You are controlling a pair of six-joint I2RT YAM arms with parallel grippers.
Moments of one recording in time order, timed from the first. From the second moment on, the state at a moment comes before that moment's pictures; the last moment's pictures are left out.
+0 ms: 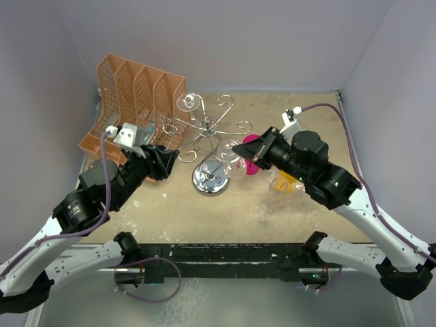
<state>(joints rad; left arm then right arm) -0.90 0.69 1.08 -0.45 -0.40 -0.30 0.78 0.96 1.16 -0.41 0.02 1.10</state>
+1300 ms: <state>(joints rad) -0.90 0.68 1.11 -0.57 -0.40 -0.32 0.78 0.84 1.21 -0.52 0.37 0.88</state>
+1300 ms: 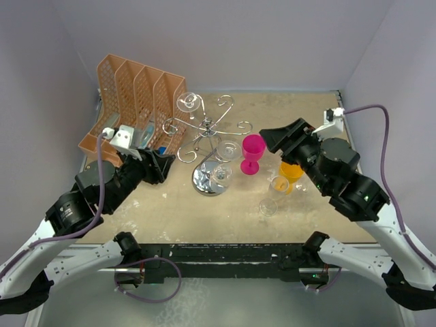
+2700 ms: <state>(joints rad) -0.90 0.67 1.16 -0.62 -0.42 -0.41 0.47 1.42 1.08 -0.43 0.38 0.52</state>
